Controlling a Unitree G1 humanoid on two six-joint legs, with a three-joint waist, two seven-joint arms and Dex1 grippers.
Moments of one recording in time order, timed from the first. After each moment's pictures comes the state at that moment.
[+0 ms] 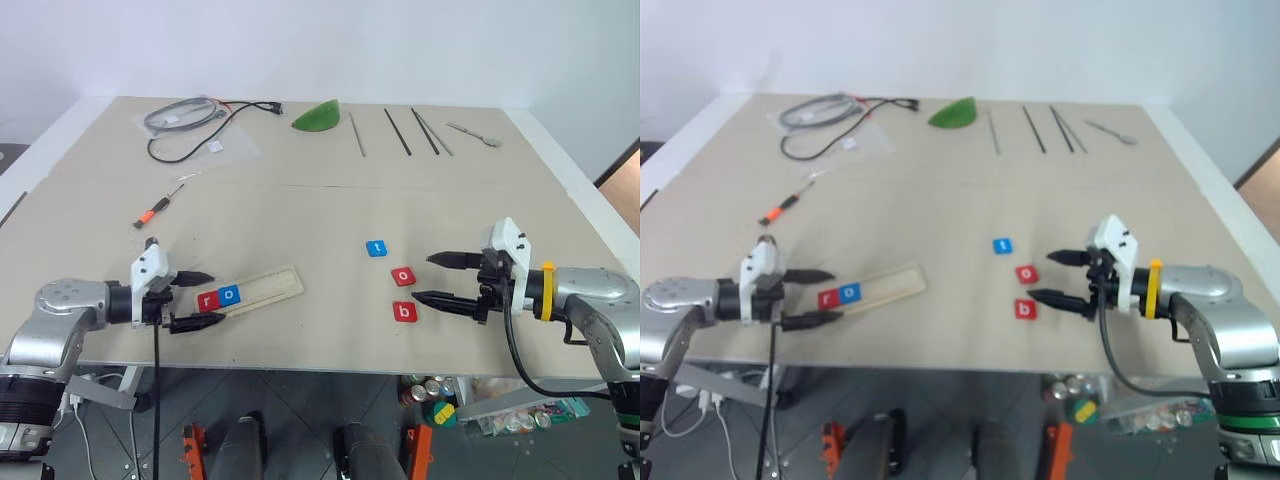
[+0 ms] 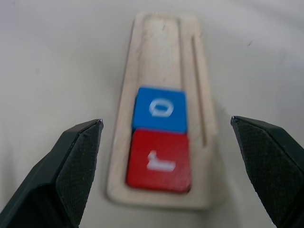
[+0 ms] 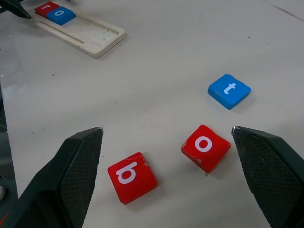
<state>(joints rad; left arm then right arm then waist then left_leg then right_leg) -0.29 0.80 0.06 0.11 -0.41 0.29 -1.27 -0.30 -0.89 -0.12 -0.12 0.49 0.55 1.11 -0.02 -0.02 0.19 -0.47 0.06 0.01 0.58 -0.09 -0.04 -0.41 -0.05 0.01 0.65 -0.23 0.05</state>
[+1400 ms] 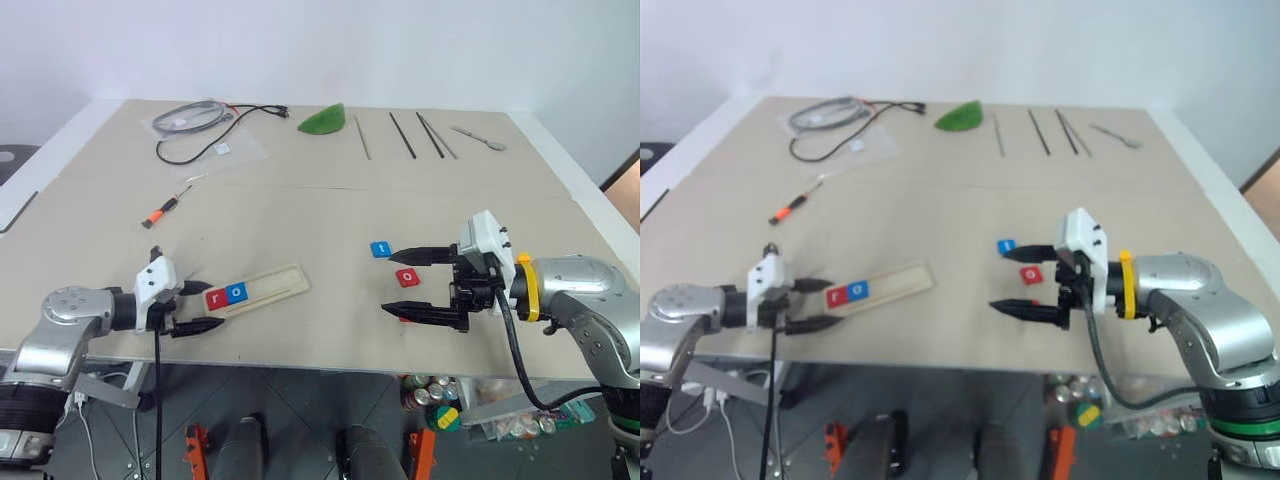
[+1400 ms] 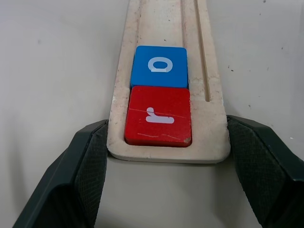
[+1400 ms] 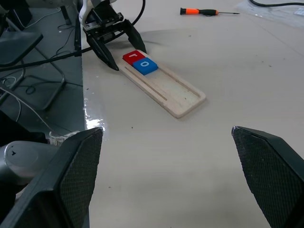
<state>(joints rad) -0.30 0.76 -0.01 0.19 -0.28 0.11 -1.23 -0.36 -0.88 -0.08 -0.37 0.63 0.65 1.11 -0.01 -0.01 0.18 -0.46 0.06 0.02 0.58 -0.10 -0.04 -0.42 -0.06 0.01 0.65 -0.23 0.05</state>
